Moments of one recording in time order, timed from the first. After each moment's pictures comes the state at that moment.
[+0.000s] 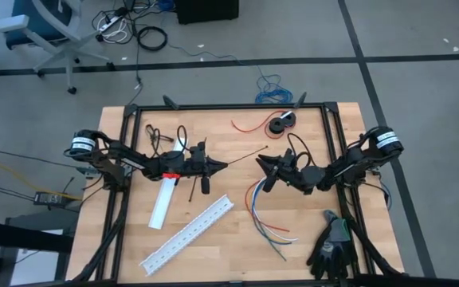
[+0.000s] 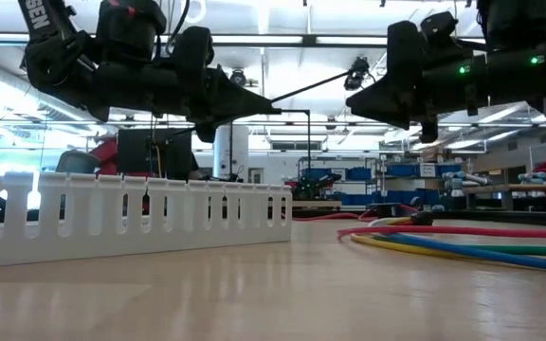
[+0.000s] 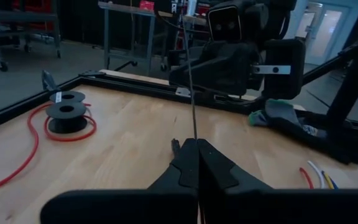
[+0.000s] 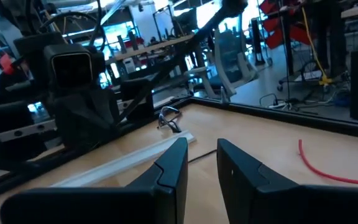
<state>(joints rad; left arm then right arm) 0.02 1.61 0.47 1.11 -0.11 -0.17 0.26 1.61 0.32 1.39 0.82 0.23</state>
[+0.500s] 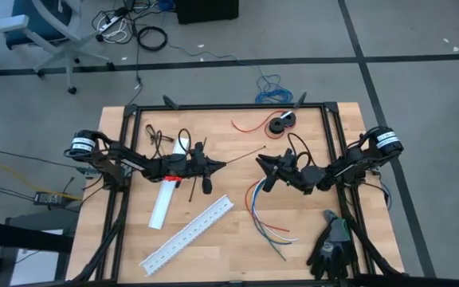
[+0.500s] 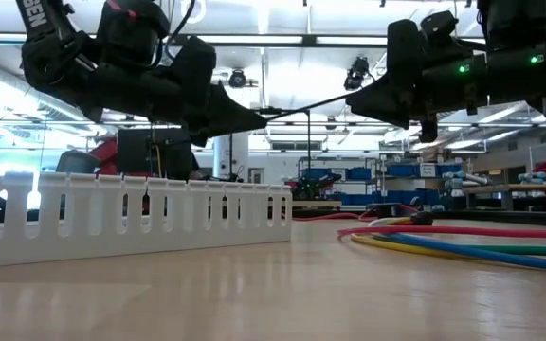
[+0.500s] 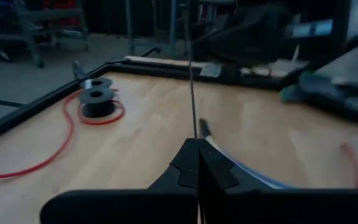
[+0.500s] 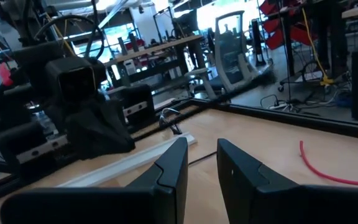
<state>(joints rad) -0.01 1.61 0.47 1.02 -0.24 -0.08 0.26 1.61 0.32 1.40 0.82 0.23</state>
